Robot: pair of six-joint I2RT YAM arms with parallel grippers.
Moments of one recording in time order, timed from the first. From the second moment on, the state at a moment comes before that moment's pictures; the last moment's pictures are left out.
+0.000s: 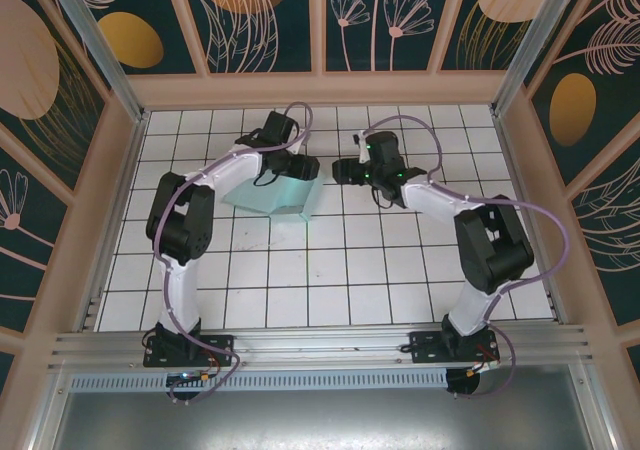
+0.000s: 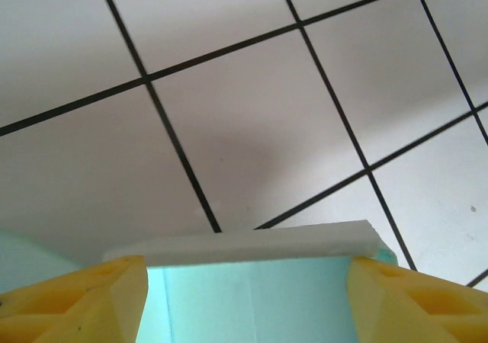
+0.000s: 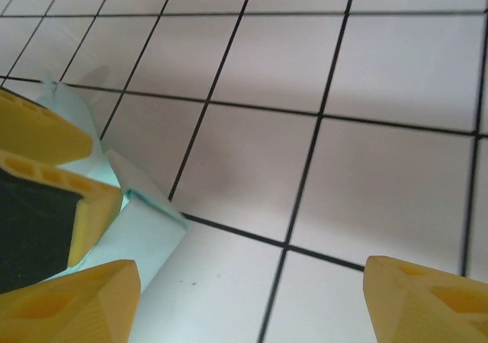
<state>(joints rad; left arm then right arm) -0.45 2.07 1.59 -0.48 0.21 -0.17 0.47 1.72 1.09 -0.01 -0.12 0.26</state>
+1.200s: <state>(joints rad) -0.29 1.32 0.70 -0.21 0.05 -0.74 0.68 1.97 1.14 -0.01 -0.07 0.05</state>
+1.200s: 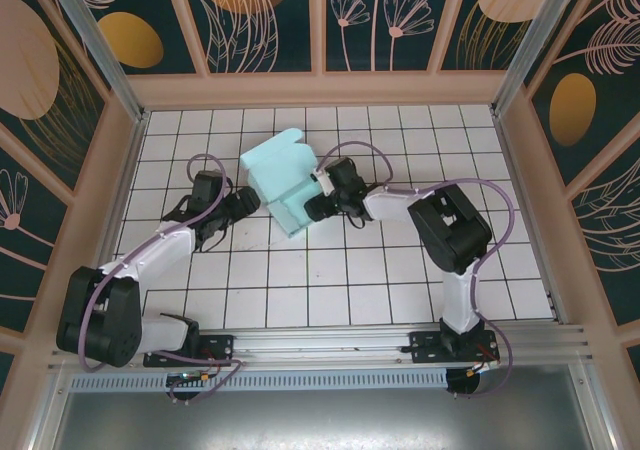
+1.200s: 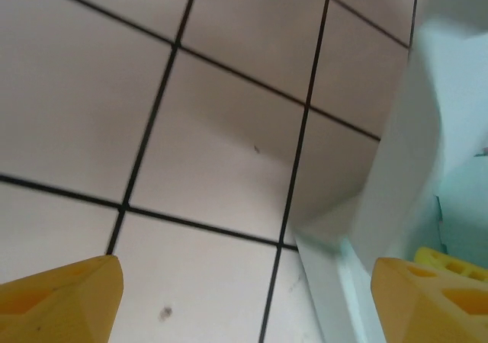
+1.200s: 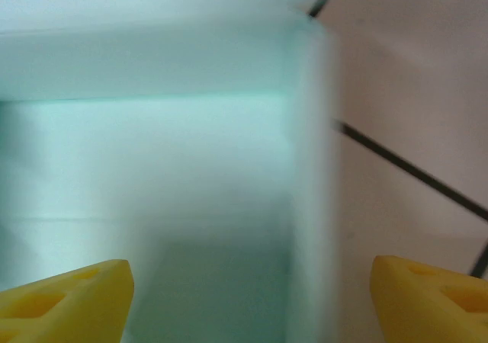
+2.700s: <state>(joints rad) -0.38 1.63 0.76 -0.09 0.03 -0.70 0.74 1.66 0.91 0.27 0.01 0.46</state>
